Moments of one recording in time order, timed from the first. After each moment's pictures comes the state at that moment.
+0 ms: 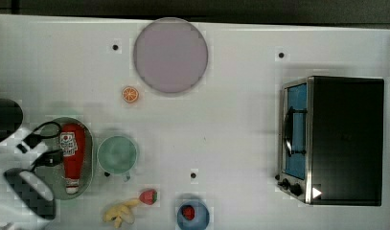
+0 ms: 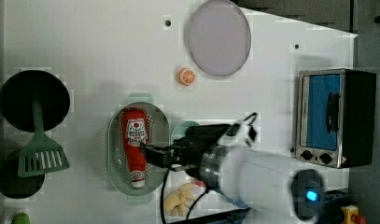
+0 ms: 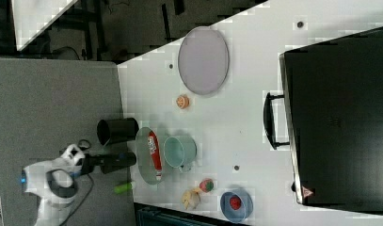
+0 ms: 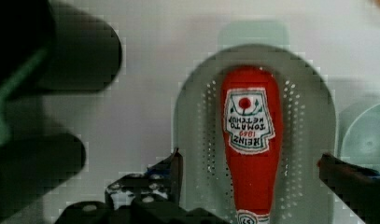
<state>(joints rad) -0.02 0.19 0.79 -2.18 -0.08 0.89 0.03</state>
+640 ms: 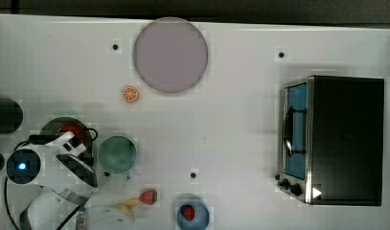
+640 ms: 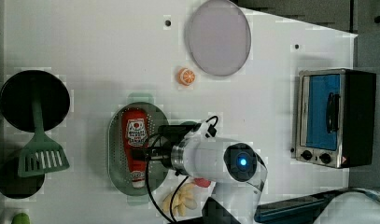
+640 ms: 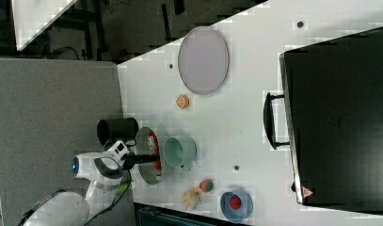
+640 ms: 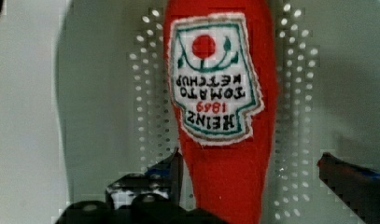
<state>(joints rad) -0.03 0.55 0.74 -2.23 -0.43 1.05 0.24</state>
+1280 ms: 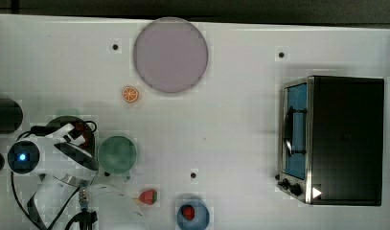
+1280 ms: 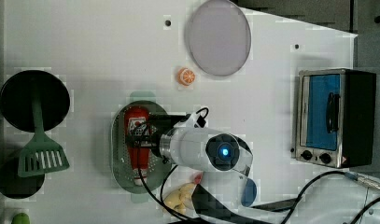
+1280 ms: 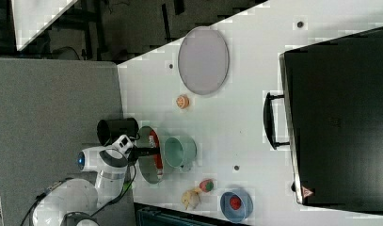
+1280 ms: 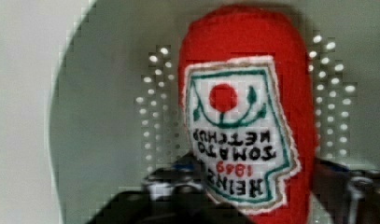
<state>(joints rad) 0.04 0.66 0.67 -2.11 -0.59 1.05 0.37</state>
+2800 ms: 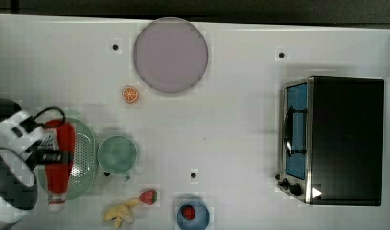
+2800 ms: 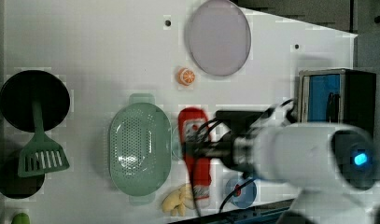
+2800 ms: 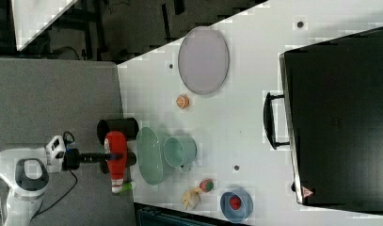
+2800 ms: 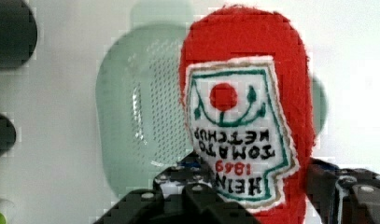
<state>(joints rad) -0.24 0.16 0.94 -1.95 -0.10 0.38 -0.02</state>
